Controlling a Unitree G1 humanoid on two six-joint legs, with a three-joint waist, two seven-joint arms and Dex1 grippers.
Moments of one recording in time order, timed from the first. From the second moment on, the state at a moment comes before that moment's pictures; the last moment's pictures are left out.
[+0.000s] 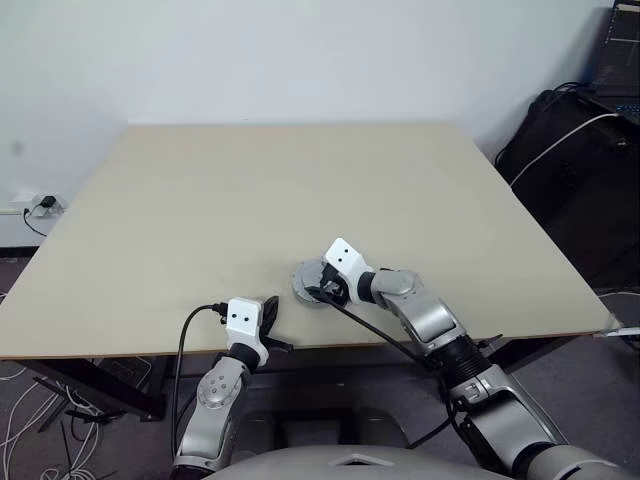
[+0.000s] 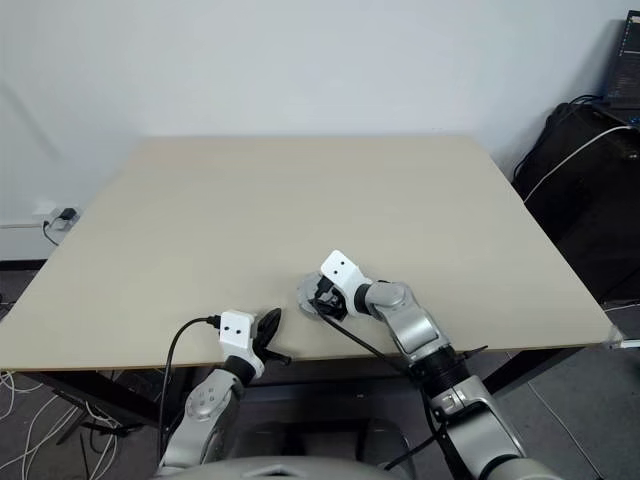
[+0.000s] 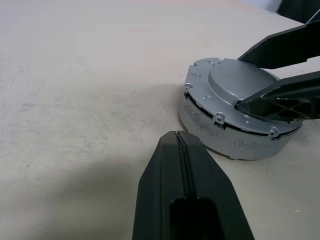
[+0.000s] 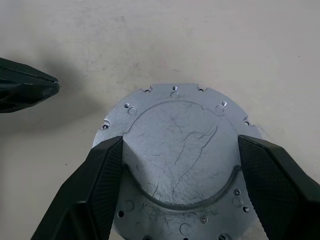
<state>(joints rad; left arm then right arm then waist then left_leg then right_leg) 0.24 0.02 -0.17 0.04 -0.07 -0.06 -0.24 -0.41 -0.26 0.38 0.20 -0.01 0.49 0.65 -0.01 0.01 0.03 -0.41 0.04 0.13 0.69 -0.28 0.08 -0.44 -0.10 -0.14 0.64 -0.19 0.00</state>
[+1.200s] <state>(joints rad) 0.24 0.03 -0.17 0.04 -0.06 -0.04 -0.23 -0.42 -0.25 0.36 0.26 0.00 0.46 0.65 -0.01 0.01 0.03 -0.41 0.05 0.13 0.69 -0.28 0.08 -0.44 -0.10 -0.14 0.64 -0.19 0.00</state>
